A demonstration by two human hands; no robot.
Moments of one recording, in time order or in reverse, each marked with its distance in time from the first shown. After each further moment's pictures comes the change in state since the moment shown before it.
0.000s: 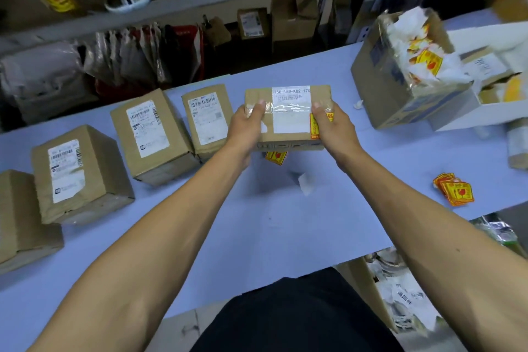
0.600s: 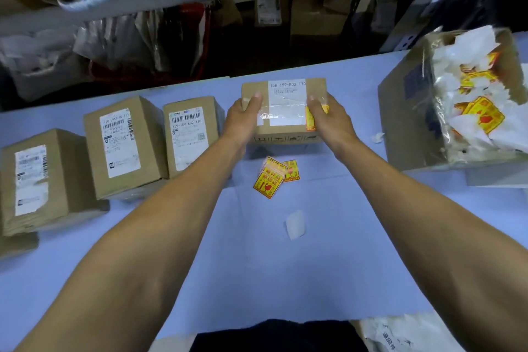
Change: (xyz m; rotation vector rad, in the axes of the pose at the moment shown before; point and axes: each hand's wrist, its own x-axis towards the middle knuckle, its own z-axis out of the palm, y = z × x) left_hand 0.140 0.005 0.040 0.161 0.210 -0.098; right_hand 0.169 0.011 0.010 -0.085 -0.218 0.053
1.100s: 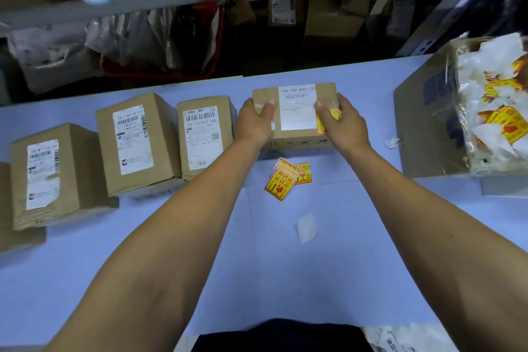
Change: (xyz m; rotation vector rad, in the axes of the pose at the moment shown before) left_hand -0.002 -0.002 -0.010 0.137 0.077 0.059; right_hand 0.001 -0.003 0.010 -0.173 0.057 -0.019
